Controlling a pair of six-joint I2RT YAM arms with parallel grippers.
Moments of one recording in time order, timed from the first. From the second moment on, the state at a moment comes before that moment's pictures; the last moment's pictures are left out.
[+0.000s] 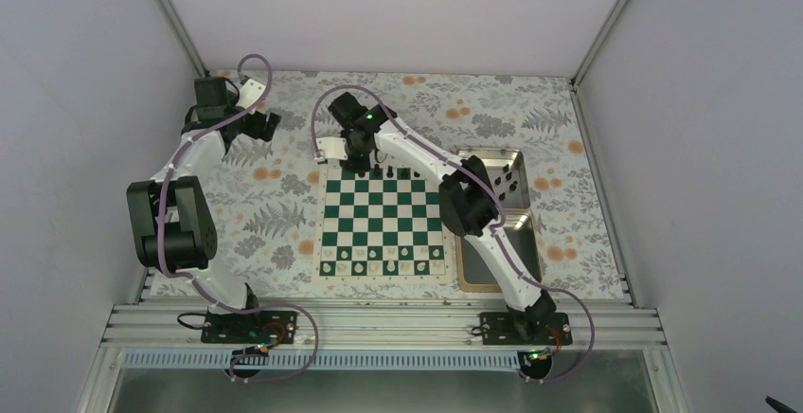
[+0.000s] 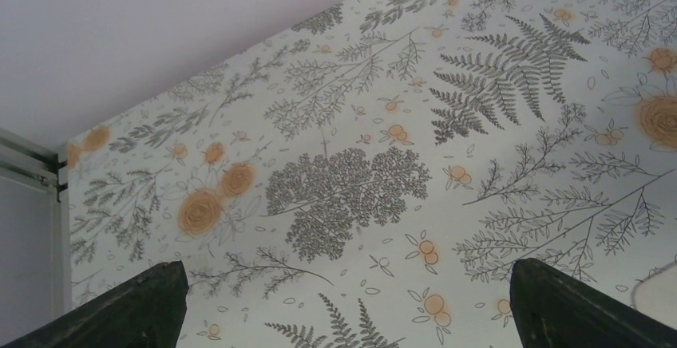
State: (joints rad) left arm 0.14 1.68 1.21 -0.19 0.32 0.48; right arm 0.79 2.47 2.33 -1.01 -0.13 -0.93
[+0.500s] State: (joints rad) left arm 0.15 1.67 1.14 -0.16 0.36 0.49; right arm 0.81 2.55 2.37 -1.01 -0.10 -0.96
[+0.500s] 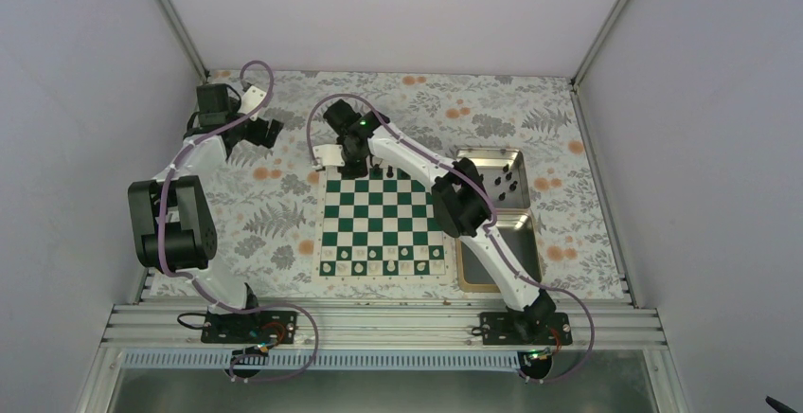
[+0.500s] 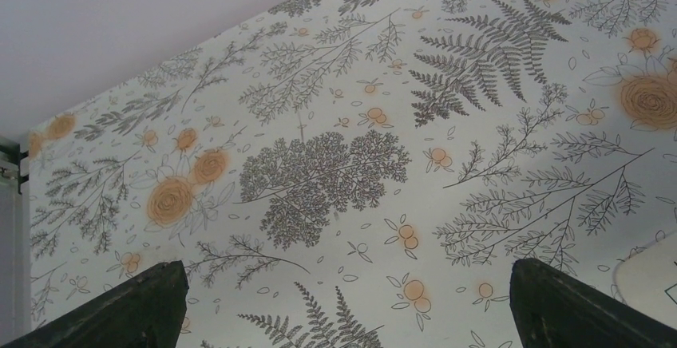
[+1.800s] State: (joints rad) left arm 0.16 1.67 1.13 -0.15 0.38 0.49; right arm 0.81 2.56 2.37 -1.04 -0.04 -0.99
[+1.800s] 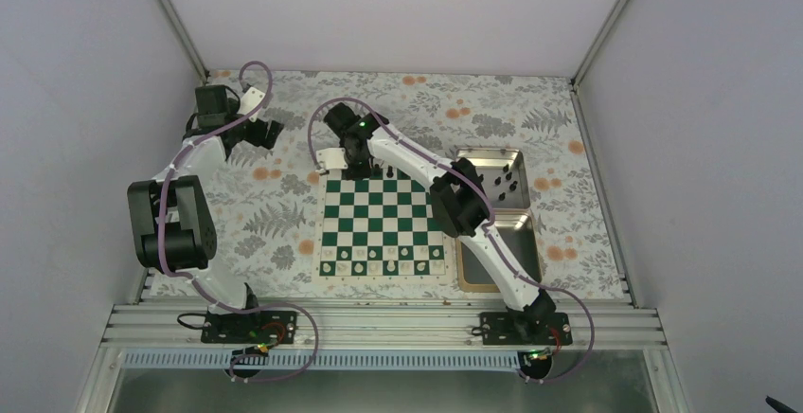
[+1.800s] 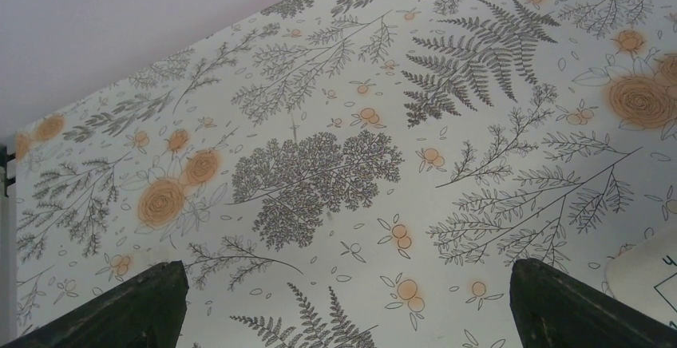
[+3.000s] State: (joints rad) left arm 0.16 1.67 1.13 -0.15 0.42 0.49; right arm 0.81 2.56 2.36 -1.01 -0.03 -0.98
